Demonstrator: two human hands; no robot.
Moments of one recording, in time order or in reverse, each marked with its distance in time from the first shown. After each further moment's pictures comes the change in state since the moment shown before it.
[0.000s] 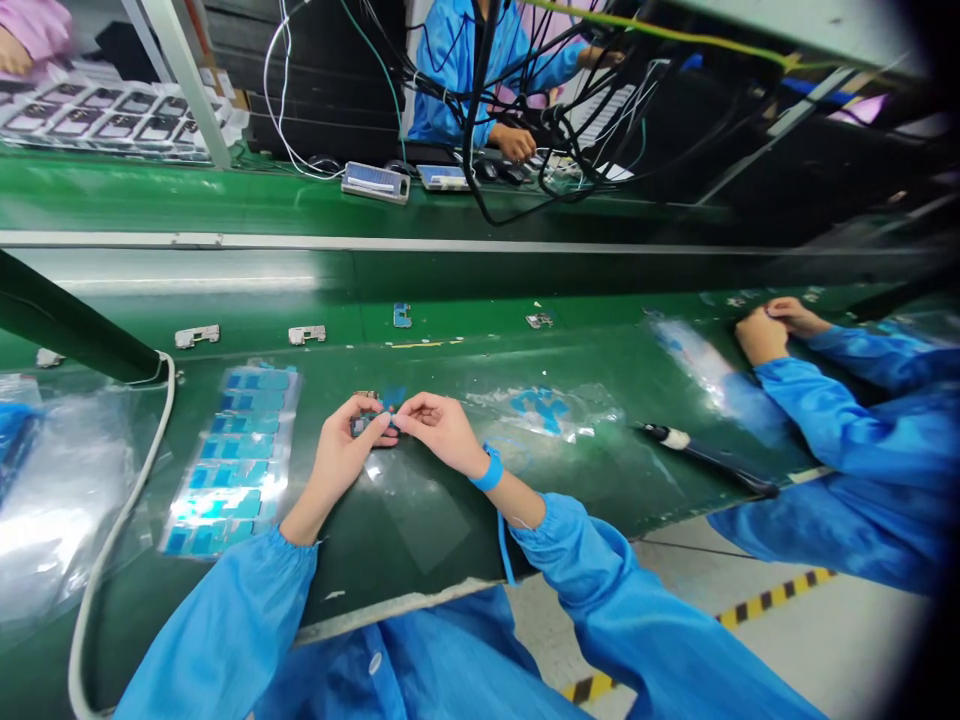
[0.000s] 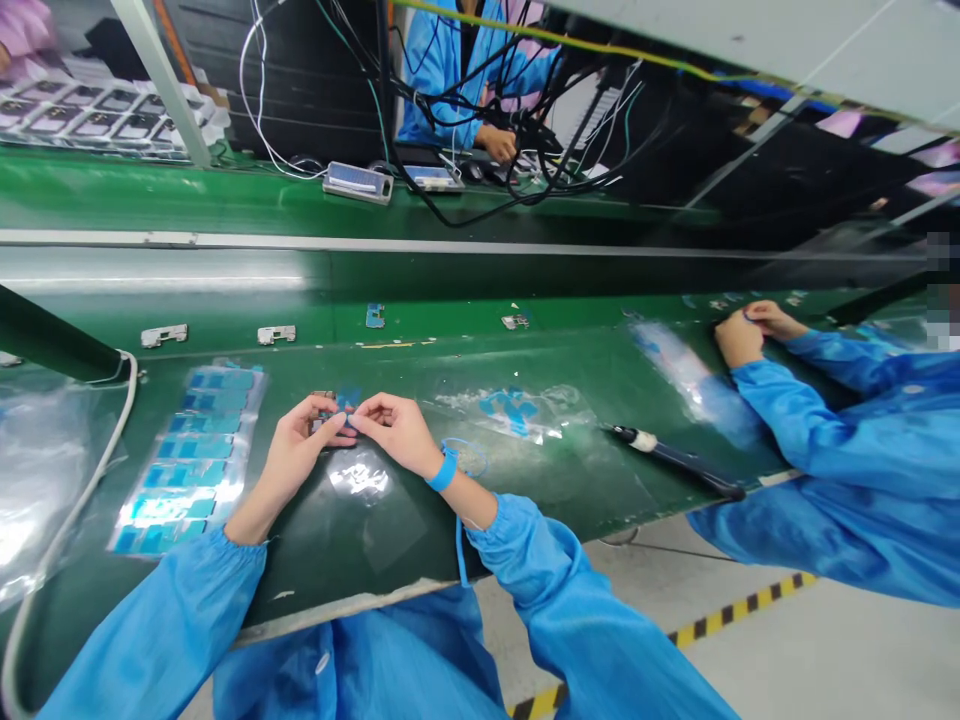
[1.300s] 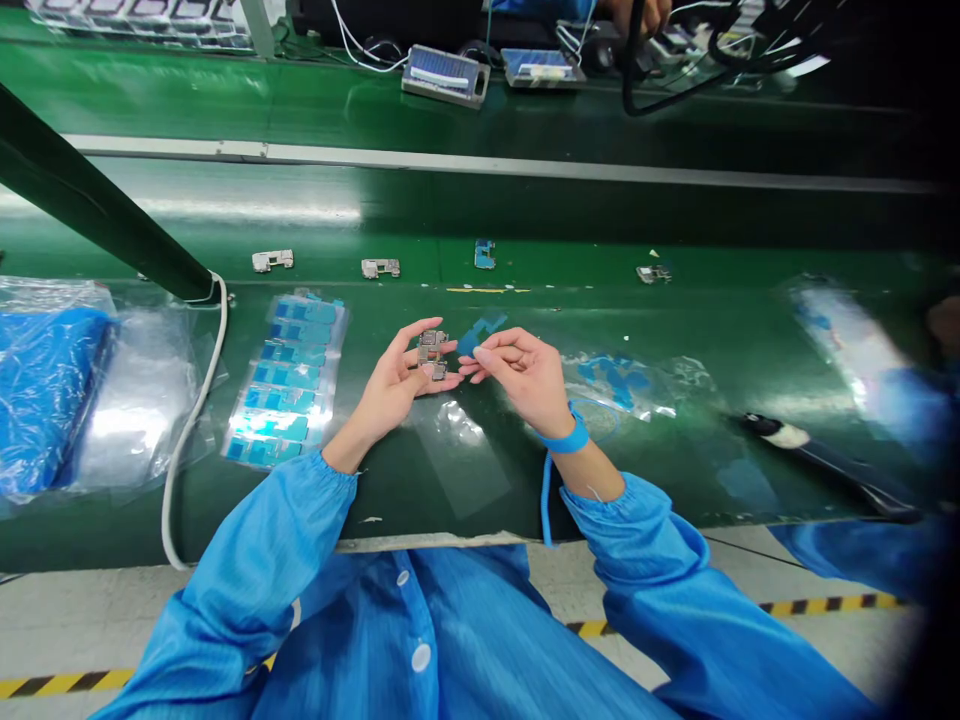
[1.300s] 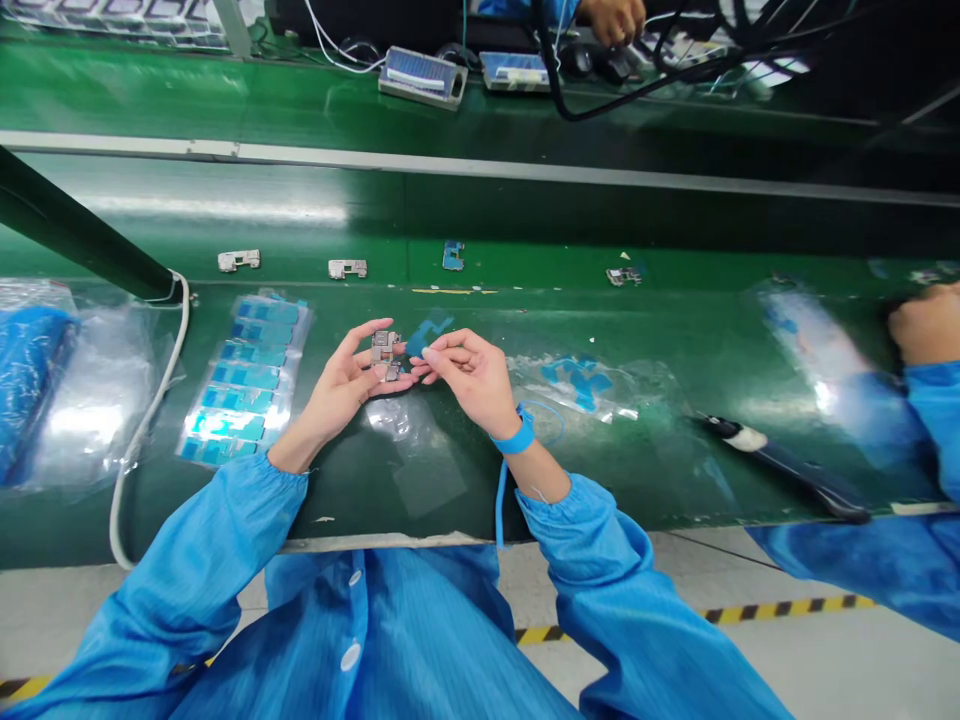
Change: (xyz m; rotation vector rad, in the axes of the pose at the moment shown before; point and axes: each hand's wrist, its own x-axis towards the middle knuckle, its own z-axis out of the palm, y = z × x) left_hand 0.002 -0.005 -0.005 -0.227 -0.231 -0.023; right_hand -0.005 -0.017 -0.018 0.034 0.103 -0.047
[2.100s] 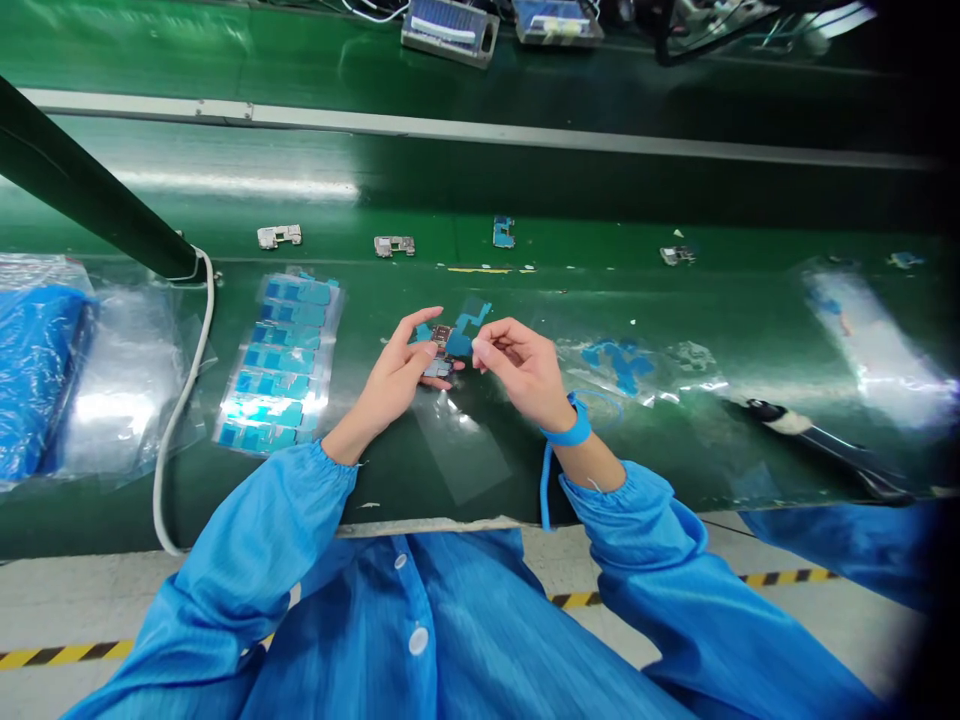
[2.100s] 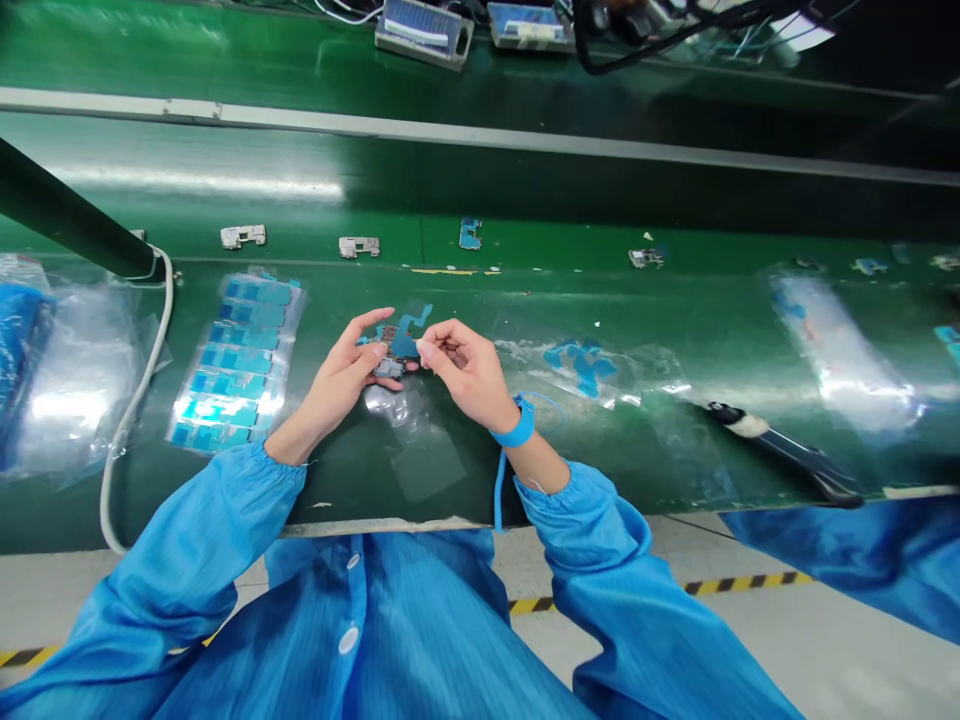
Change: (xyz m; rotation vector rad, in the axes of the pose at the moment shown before) left_hand -0.002 -0.005 0.007 0.120 0.061 -0.051; right_hand -0.010 -0.009 0.005 -0.180 -0.082 -0.093
